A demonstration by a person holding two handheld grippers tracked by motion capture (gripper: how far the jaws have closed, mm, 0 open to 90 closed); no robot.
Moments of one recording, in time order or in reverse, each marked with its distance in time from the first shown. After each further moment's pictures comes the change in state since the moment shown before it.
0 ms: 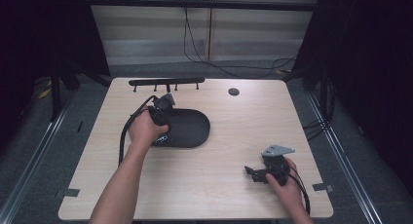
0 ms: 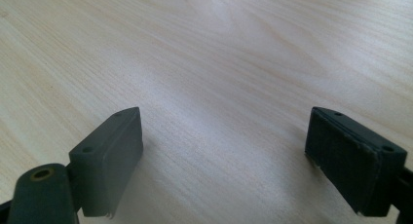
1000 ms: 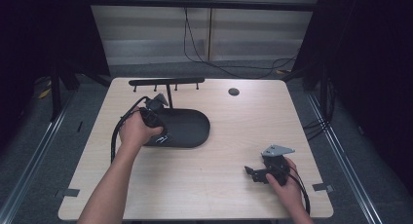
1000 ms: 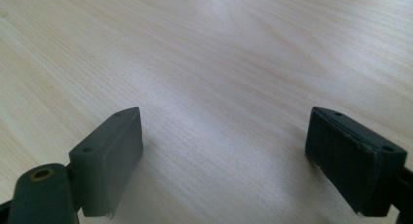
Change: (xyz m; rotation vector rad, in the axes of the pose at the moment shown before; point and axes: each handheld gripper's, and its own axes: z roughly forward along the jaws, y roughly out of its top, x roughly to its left) left arm 0.007 -0.022 -0.018 -0.031 -0.033 -0.014; right arm 0.000 0.000 0.000 0.000 0.000 0.000
